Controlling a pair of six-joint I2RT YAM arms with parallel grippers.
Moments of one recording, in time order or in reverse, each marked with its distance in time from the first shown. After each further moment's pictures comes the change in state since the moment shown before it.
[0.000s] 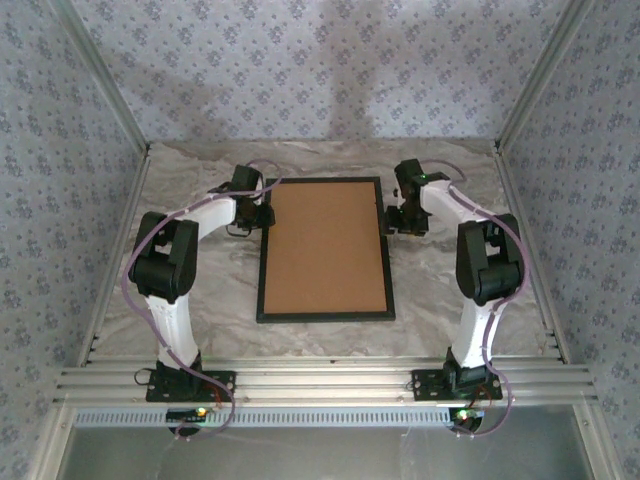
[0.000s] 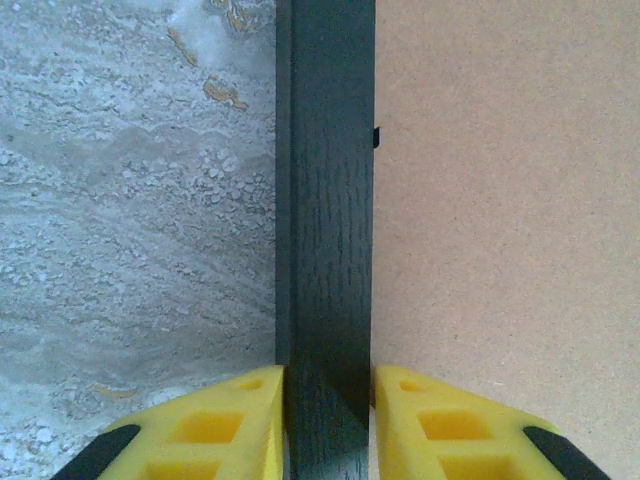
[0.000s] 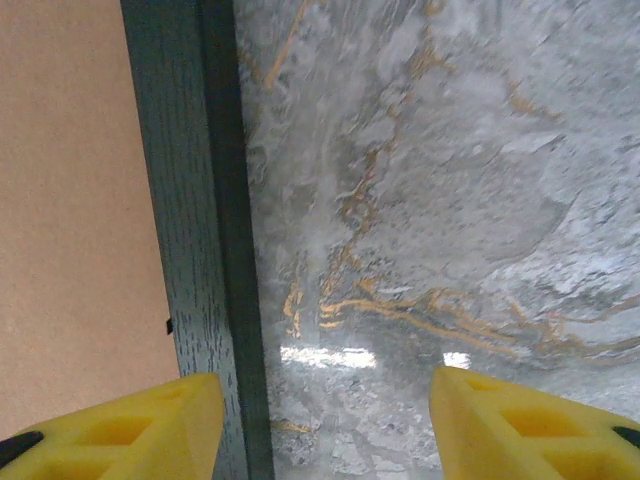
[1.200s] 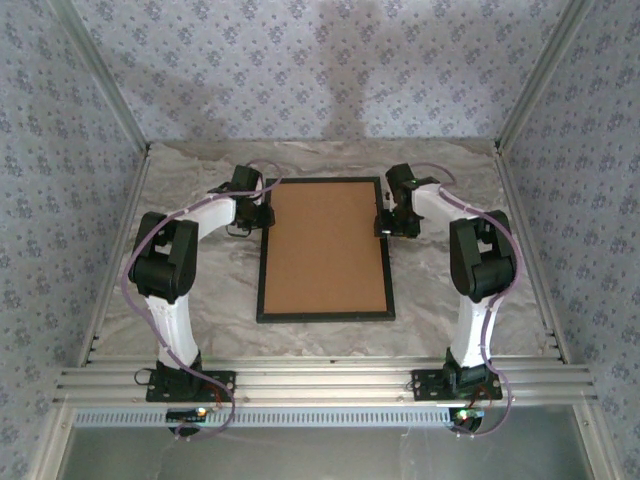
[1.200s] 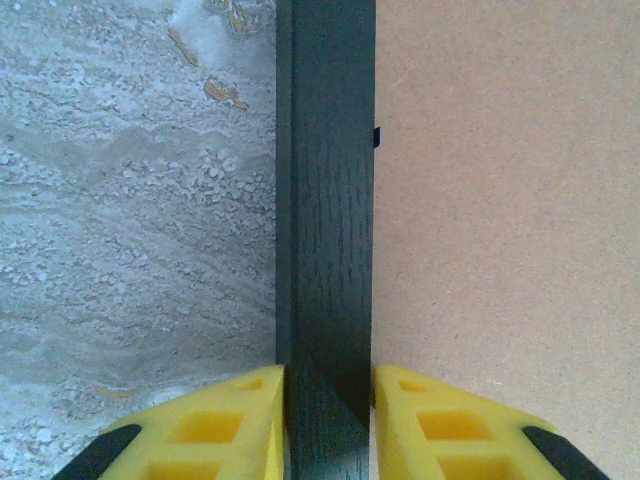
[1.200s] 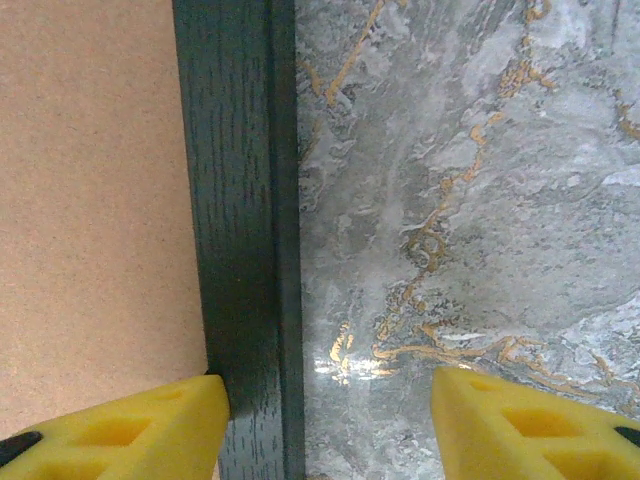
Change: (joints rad) left arm 0.001 -0.002 -0.003 0.004 0.001 0.000; right arm 0.037 0.044 -0.018 0.079 -0.001 0.015
